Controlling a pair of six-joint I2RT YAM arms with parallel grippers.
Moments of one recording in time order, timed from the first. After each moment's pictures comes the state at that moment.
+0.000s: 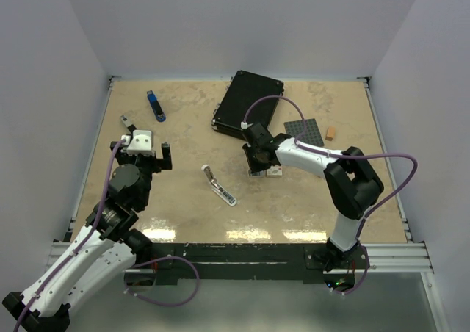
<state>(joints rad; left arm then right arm) -0.60 0.53 0.61 -0.14 -0.65 0.06 0.70 1.80 1.18 -0.48 0.11 0.37</state>
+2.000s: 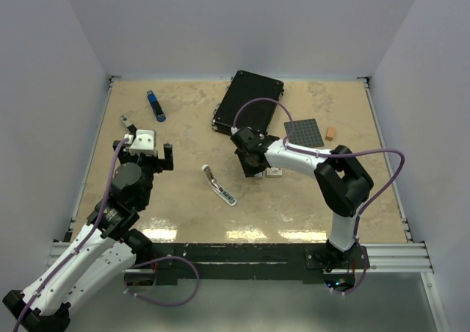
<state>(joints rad) -0.60 0.55 0.61 -0.14 -0.63 0.06 0.78 1.87 1.25 -0.53 0.19 0.36</state>
